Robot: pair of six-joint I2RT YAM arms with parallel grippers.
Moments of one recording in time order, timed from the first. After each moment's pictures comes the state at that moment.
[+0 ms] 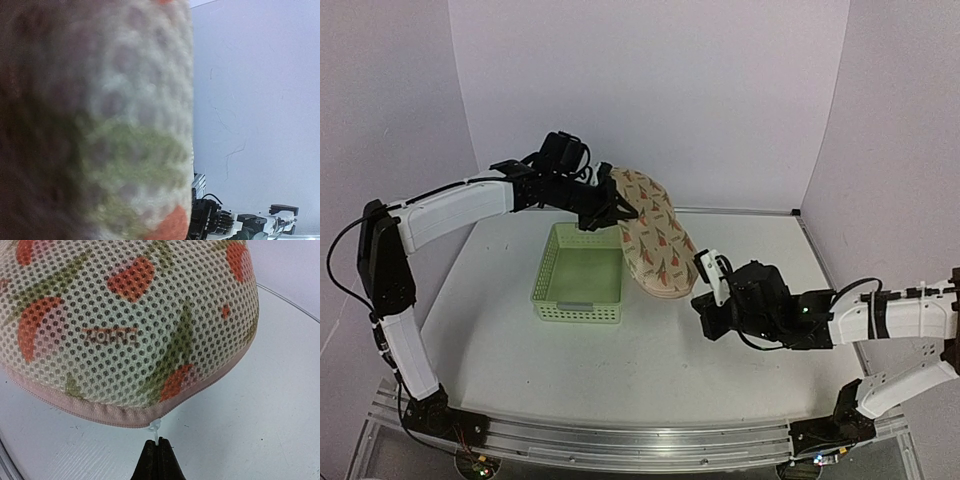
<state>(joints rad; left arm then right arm) -0.68 1.78 1.65 -0.45 0.48 -0.90 1.01 1.30 0.66 0.06 0.29 0.24</state>
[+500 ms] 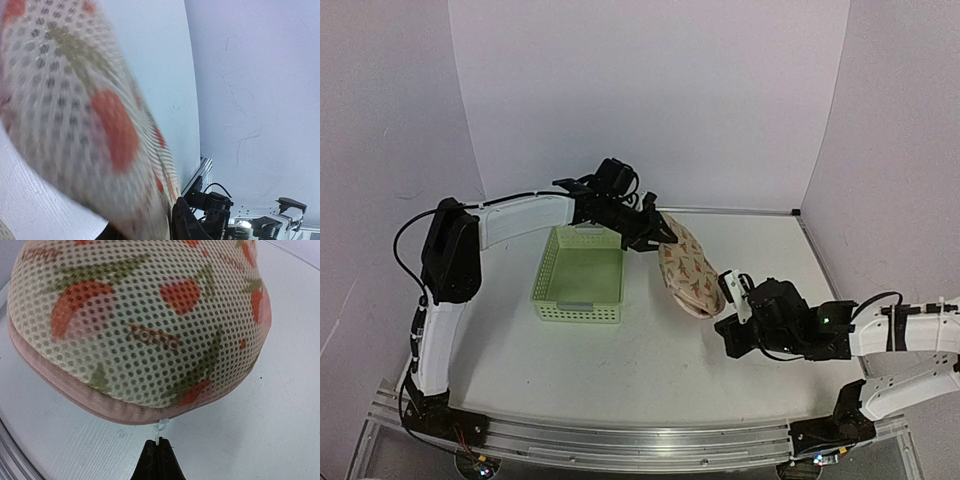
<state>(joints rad) -0.75 2.17 1.95 -0.44 0.61 -0.89 1.00 1.13 0.52 -0.12 0.25 0.38</state>
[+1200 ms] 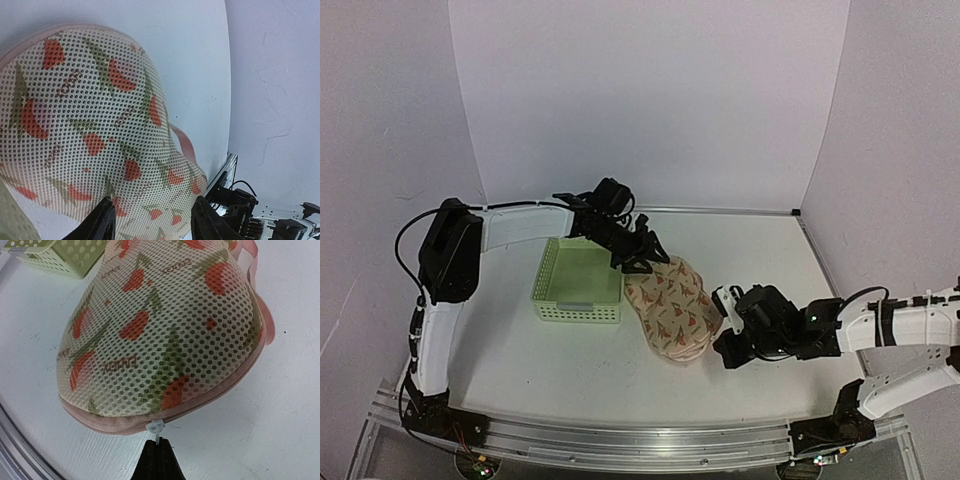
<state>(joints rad) -0.75 2.20 1.84 -0.45 0.58 -0.83 1.00 1.20 0.54 -0.25 0.15 0.48</state>
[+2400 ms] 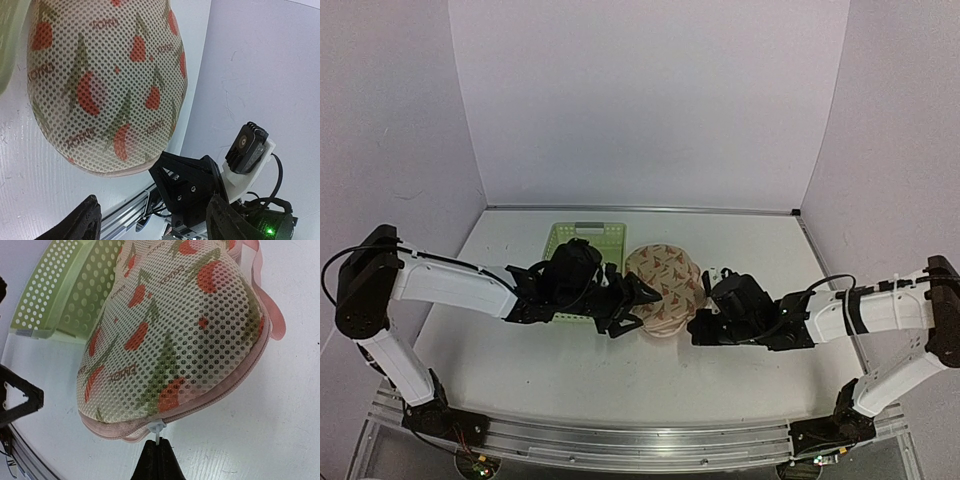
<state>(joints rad) -1.00 1.64 0.94 0.20 0.27 -1.47 1.00 1.42 0.66 -0.04 0.18 0.79</state>
